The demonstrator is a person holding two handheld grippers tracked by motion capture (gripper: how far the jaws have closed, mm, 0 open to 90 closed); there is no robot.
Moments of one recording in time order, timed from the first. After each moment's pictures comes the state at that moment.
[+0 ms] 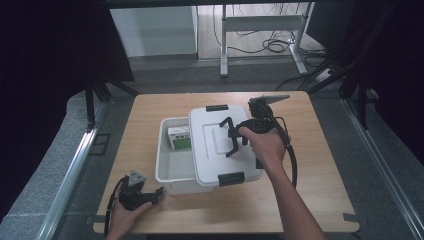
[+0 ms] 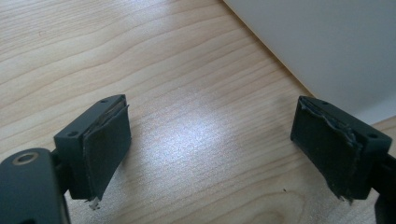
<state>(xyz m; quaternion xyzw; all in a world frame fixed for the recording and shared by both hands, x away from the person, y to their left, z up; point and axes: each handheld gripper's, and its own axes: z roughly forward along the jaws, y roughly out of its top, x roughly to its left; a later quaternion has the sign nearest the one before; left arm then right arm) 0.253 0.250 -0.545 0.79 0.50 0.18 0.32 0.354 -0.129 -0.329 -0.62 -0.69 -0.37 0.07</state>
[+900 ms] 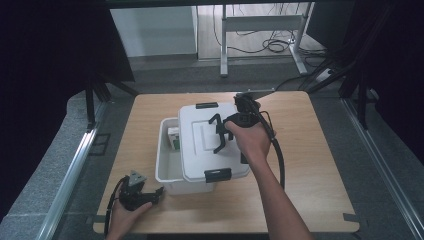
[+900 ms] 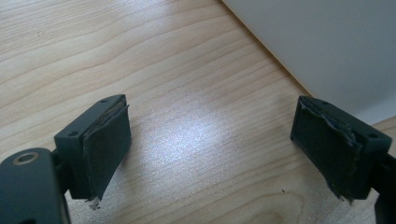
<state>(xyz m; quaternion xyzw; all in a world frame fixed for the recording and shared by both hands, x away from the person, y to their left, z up) 0.253 0.249 -0.545 0.79 0.50 0.18 0.32 0.363 -0.095 -0.321 -0.63 -0.68 -0.36 0.08</state>
